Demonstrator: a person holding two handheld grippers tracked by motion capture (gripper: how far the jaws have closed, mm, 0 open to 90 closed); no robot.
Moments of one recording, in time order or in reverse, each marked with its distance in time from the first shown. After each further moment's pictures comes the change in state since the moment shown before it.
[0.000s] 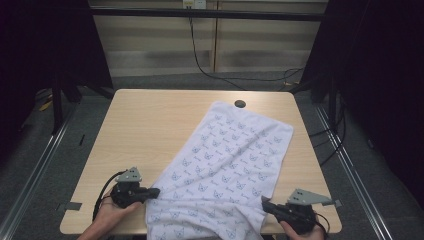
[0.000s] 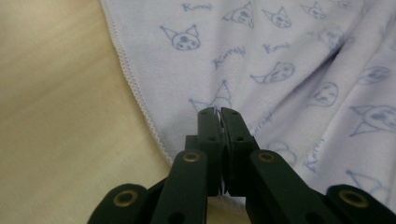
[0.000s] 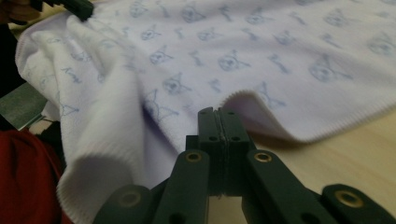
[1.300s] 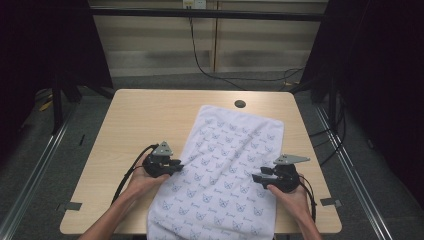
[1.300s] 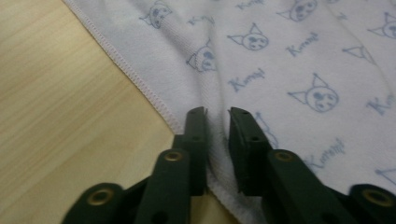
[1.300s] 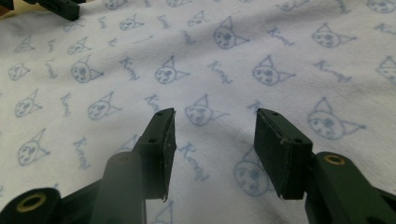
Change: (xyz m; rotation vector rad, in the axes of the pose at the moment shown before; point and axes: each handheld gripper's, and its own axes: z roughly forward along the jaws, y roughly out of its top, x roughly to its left) left arm 0.032 0.081 0.073 0.016 0.098 0.167; right arm -0.069 0.054 0.072 0.049 -0.060 0.010
